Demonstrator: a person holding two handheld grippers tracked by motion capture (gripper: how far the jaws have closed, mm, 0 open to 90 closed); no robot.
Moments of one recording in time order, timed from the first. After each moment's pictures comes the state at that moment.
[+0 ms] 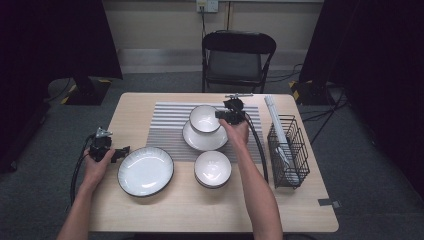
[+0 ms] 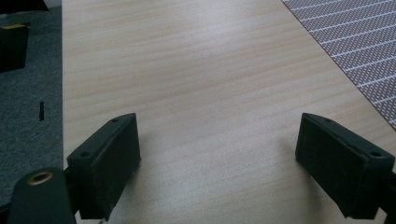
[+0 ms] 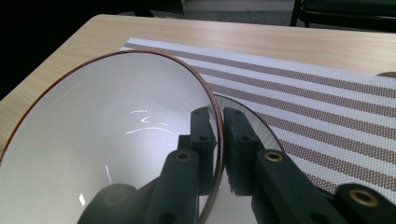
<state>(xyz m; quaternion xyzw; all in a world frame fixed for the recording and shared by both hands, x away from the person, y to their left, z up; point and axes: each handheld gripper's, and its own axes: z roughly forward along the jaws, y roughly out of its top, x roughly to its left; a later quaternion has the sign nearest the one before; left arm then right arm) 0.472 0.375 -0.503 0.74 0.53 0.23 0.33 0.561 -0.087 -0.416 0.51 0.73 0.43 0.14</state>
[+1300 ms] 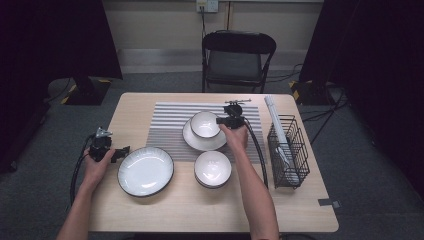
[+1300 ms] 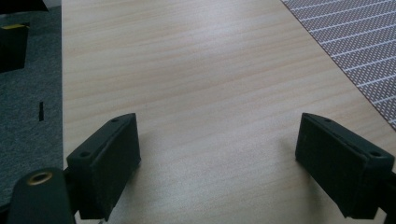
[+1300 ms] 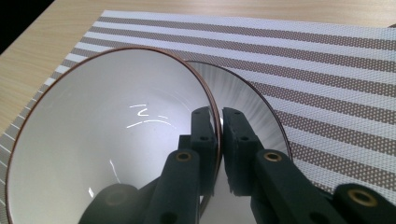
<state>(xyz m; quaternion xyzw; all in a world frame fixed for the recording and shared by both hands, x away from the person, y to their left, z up) 0.472 0.375 -0.503 0.75 0.53 0.23 0.33 0.568 -0.087 -0.445 0.54 0.73 0.40 0.12</state>
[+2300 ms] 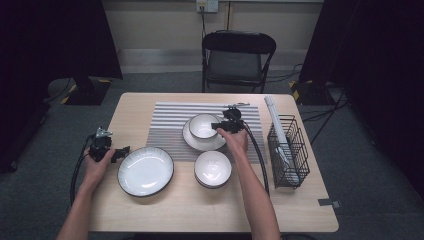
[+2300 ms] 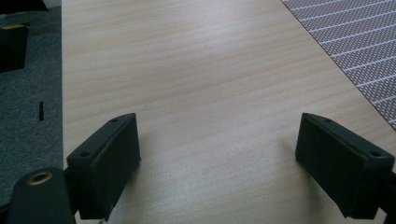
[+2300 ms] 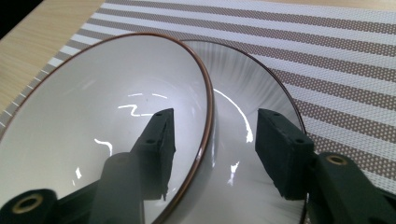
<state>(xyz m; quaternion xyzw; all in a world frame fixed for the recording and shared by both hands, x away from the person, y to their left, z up) 0.472 0.375 -0.503 0.75 0.53 0.23 0.33 0.564 -0.088 -0.460 0.51 0.75 0.40 0.11</state>
